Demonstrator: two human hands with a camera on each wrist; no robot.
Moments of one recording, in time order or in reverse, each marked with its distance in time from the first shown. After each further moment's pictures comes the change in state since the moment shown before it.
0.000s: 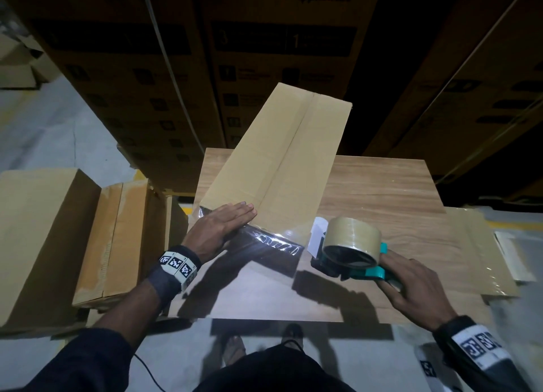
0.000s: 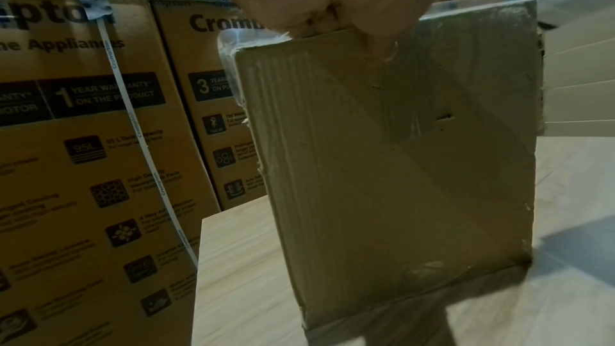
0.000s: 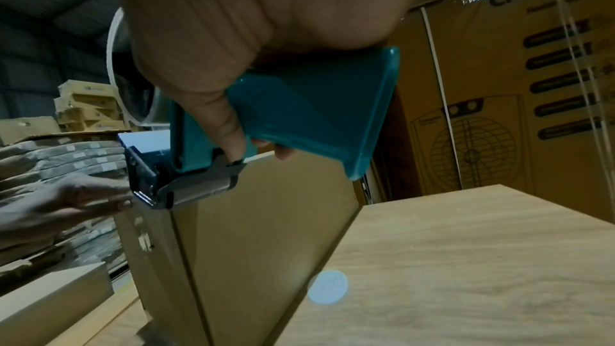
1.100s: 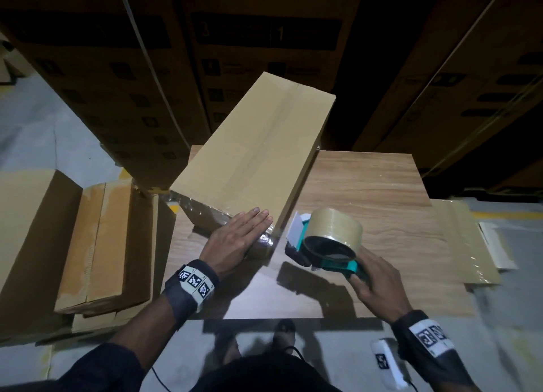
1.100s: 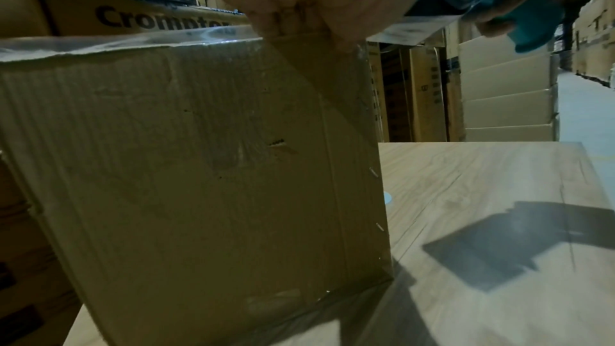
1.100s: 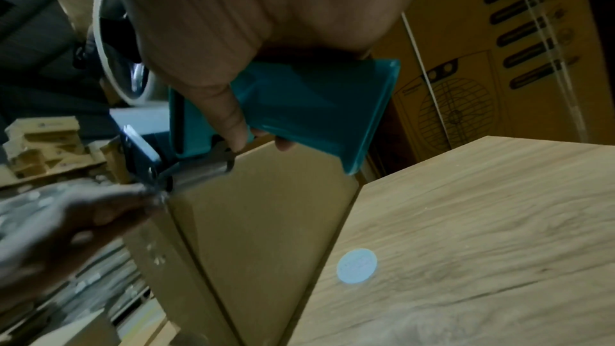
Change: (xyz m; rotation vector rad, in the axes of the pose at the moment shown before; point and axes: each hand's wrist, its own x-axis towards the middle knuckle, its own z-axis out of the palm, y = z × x) left_hand 0.028 0.065 0.025 0.220 -0.042 0.064; right_hand 0.010 -0.011 0.033 0.214 0.030 0.149
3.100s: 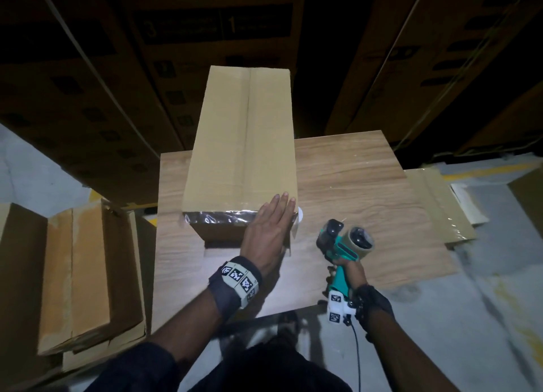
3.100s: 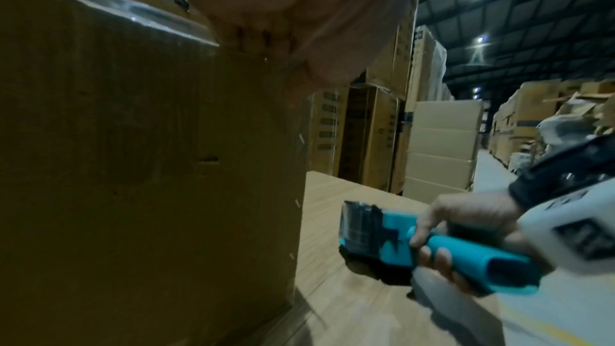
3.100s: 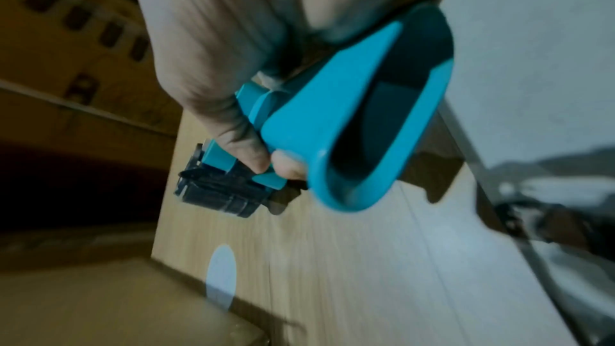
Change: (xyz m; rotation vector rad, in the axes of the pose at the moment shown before) left_hand 0.079 0.080 0.003 -0.145 -0.199 -0.171; right_hand -0.004 0.089 0.134 1.247 0.292 1.196
